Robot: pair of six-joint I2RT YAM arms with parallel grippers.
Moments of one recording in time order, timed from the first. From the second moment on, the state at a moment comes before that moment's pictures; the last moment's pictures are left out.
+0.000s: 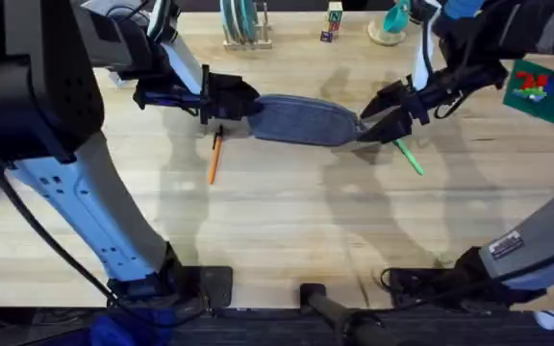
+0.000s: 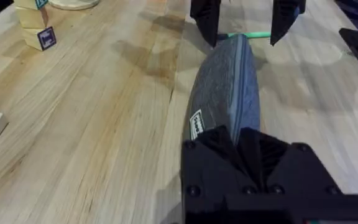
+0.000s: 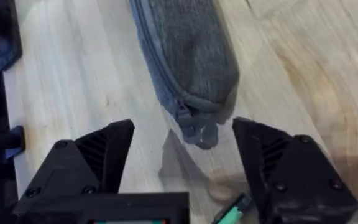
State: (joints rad) left arm 0.13 2.09 1.26 -0.95 1.34 1.62; right arm -0.07 1.95 1.29 -1.06 -0.84 -1.13
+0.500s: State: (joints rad) left arm 0.13 2.09 1.26 -0.95 1.34 1.62; right arm -0.06 1.97 1.29 -1.05 -0.84 -1.13
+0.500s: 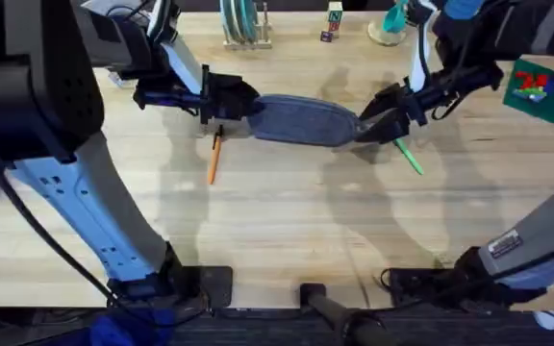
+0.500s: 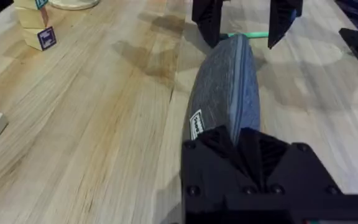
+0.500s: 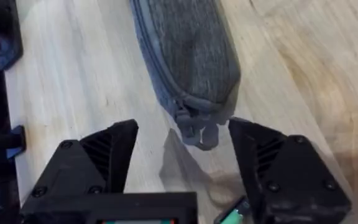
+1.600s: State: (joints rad) left arm 0.13 2.09 1.26 -0.95 1.34 1.62; right arm -0.06 1.98 1.29 -1.05 -0.84 -1.13
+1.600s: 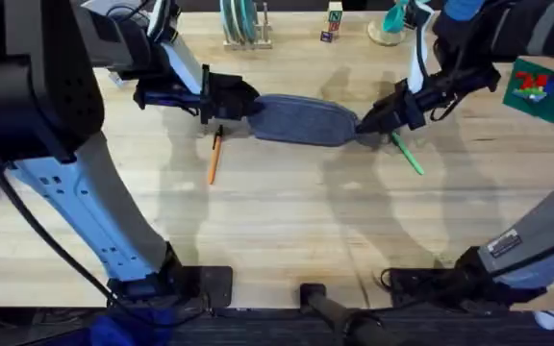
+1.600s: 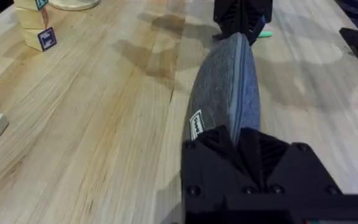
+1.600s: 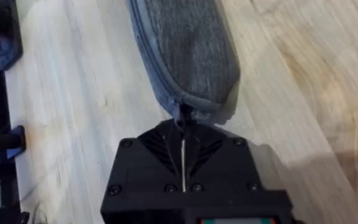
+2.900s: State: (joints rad) left arm 0.11 2.09 1.26 -0.93 1.34 1.62; right arm -0.05 1.88 1.34 -1.13 -0.84 -1.02
